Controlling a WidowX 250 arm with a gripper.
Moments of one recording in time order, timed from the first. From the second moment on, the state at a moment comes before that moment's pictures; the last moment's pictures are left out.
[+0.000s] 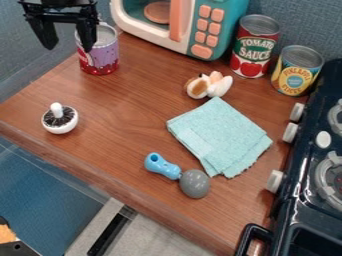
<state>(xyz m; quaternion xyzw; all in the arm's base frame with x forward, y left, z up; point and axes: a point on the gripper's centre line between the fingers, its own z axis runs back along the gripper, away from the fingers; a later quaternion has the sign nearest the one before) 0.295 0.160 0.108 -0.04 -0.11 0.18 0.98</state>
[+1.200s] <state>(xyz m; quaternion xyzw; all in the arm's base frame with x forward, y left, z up) 0.235 0.118 0.059 -0.04 -0.09 0.07 0.99</state>
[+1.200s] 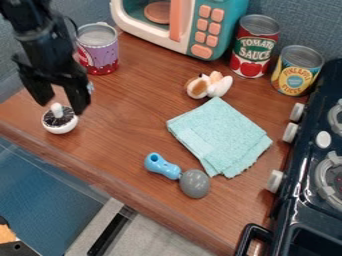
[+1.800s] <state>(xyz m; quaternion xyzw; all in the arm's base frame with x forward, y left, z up) 0.243 0.116 0.046 -0.02 -0.09 0.07 0.99</state>
